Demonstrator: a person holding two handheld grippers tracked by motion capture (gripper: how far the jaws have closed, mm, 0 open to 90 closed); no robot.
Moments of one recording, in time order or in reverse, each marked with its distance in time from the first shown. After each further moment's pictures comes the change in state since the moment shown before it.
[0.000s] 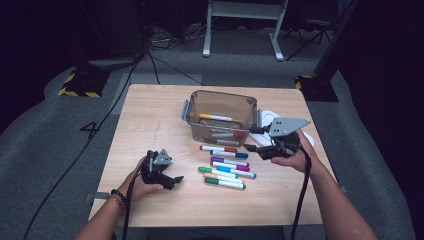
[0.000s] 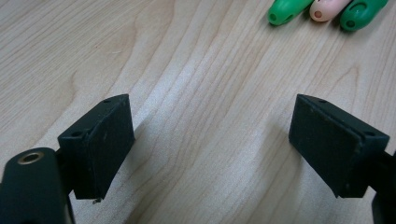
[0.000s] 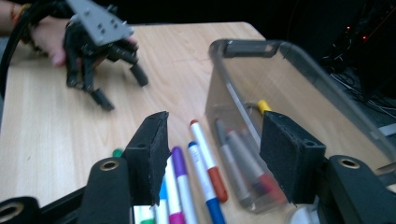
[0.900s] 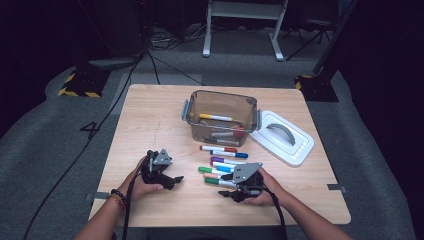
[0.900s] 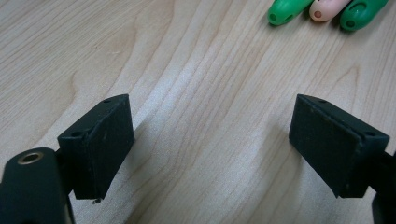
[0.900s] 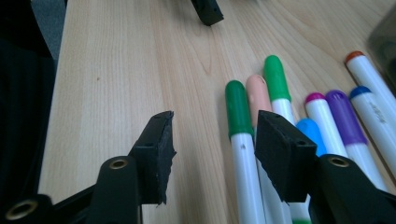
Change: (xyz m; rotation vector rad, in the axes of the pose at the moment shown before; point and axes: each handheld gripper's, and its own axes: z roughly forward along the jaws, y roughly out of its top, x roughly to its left) left arm 0.000 0.000 0.000 0.000 -0.001 0.001; right arm 0.088 -0.070 0.100 0.164 0.248 -0.048
